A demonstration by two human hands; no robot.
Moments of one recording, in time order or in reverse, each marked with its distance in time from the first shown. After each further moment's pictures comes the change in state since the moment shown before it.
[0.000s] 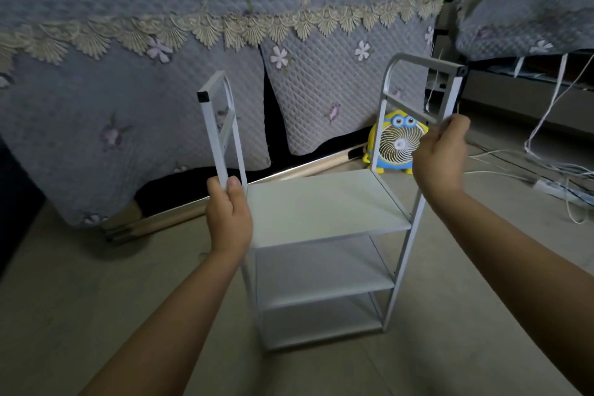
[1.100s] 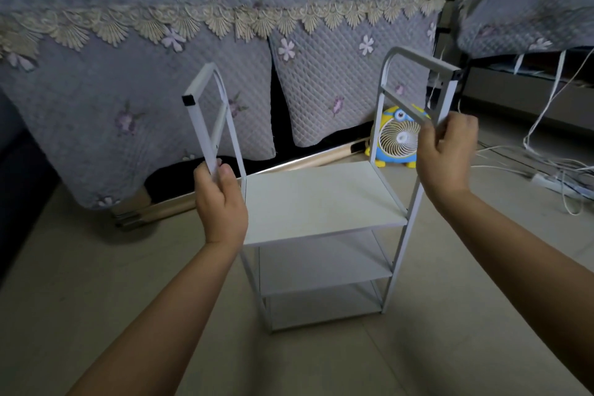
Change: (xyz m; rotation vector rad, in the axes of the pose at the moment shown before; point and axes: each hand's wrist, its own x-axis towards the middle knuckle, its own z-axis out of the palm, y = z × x) left_hand -0.023 -0.003 -0.036 -0.125 0.125 0.036; right_hand -0.043 -0.007 -0.018 -0.024 0.035 -0.159
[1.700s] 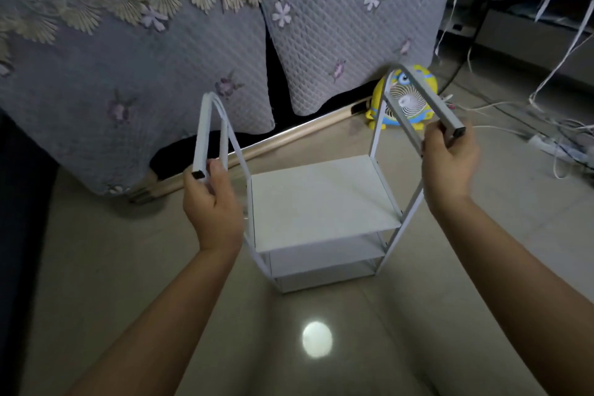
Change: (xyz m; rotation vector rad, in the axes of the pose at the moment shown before) left_hand 0.053 0.072 -0.004 0.086 -0.029 -0.234; right_hand 0.043 -0.048 0.006 0.245 0.025 0.454
